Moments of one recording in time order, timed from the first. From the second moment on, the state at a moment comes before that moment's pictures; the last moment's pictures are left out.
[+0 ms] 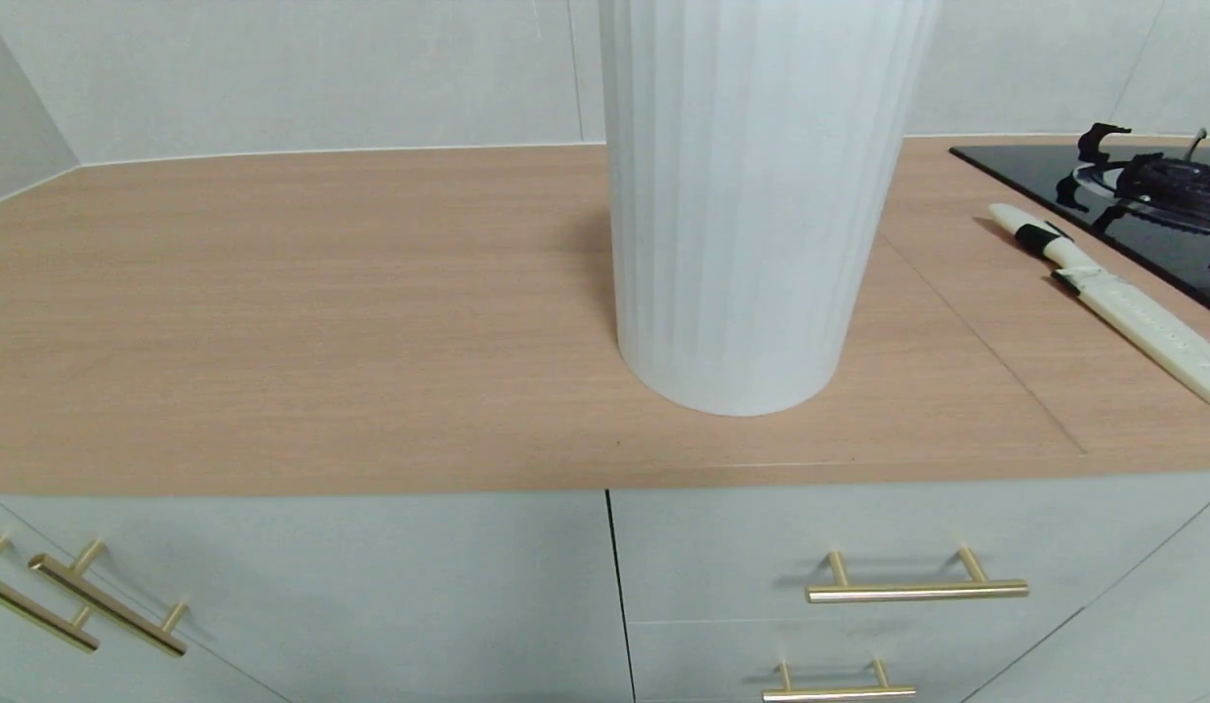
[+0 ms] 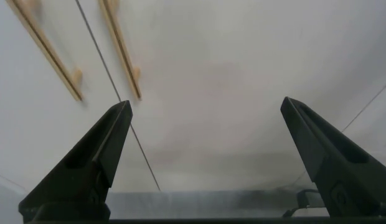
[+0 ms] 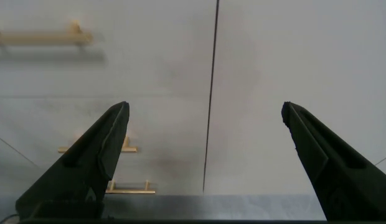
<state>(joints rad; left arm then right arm) 0.00 0.00 0.00 0.00 0.00 0.01 0.00 0.00 0.00 0.00 0.00 -0.01</state>
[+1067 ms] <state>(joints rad) 0.00 0.00 0.00 0.00 0.00 0.01 0.00 0.00 0.00 0.00 0.00 -0.01</state>
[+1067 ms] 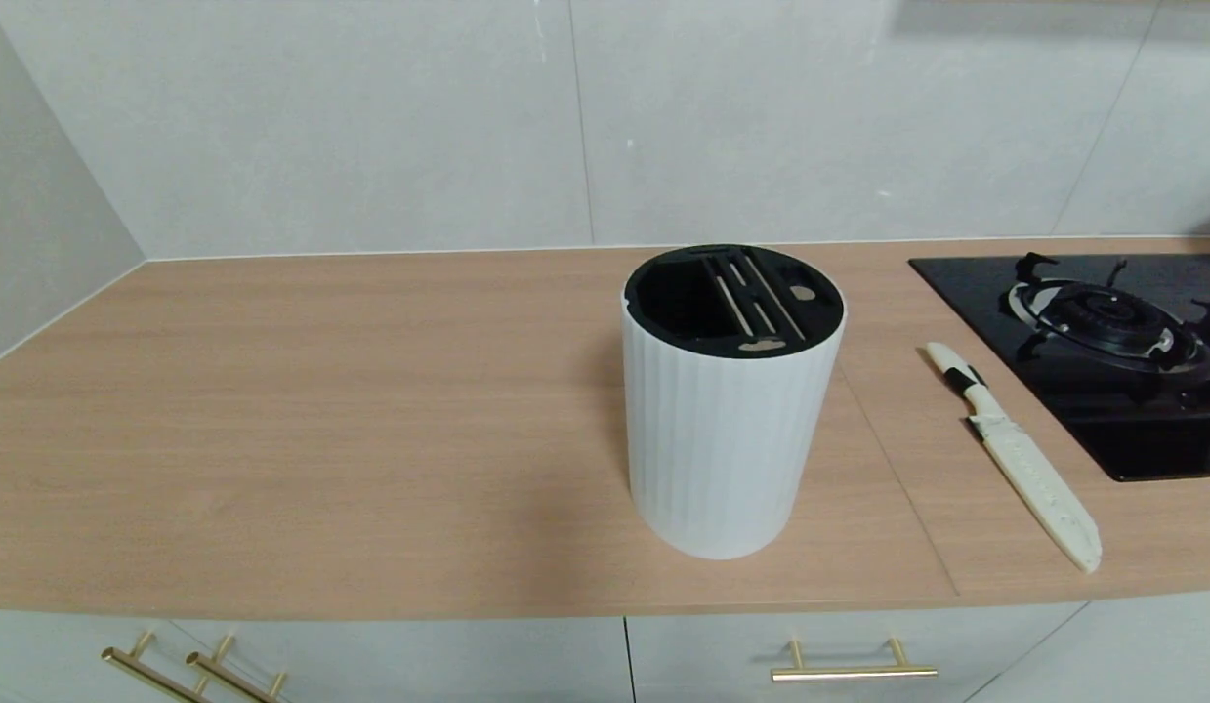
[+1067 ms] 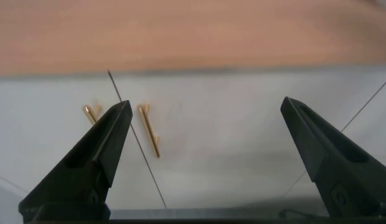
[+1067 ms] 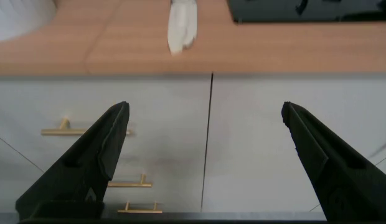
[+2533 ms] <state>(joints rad) 0.00 0.00 0.00 0.00 0.00 0.01 0.00 0.00 0.00 0.00 0.00 -0.01</state>
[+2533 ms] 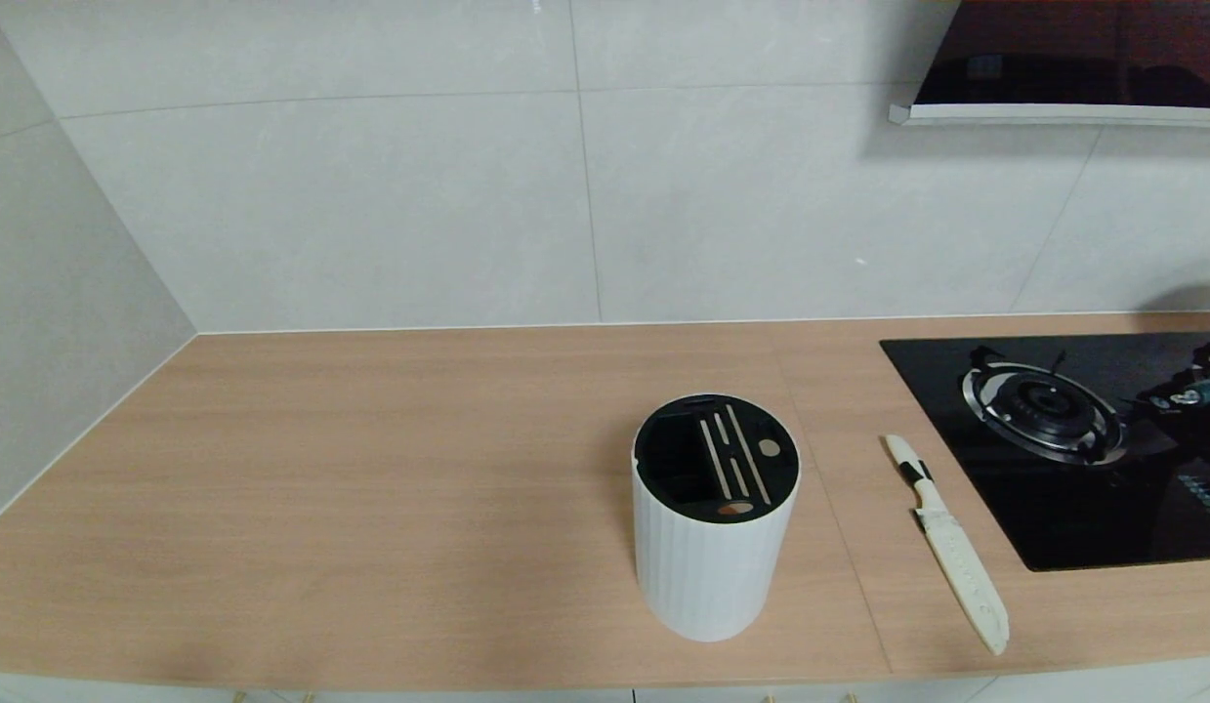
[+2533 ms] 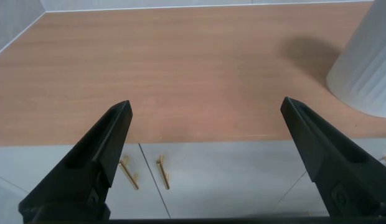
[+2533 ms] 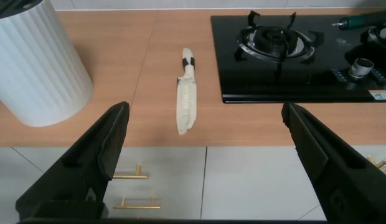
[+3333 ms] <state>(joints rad) 0.00 0.00 0.00 0.00 0.00 0.01 0.01 0.09 -0.16 -0.01 0.06 0.02</state>
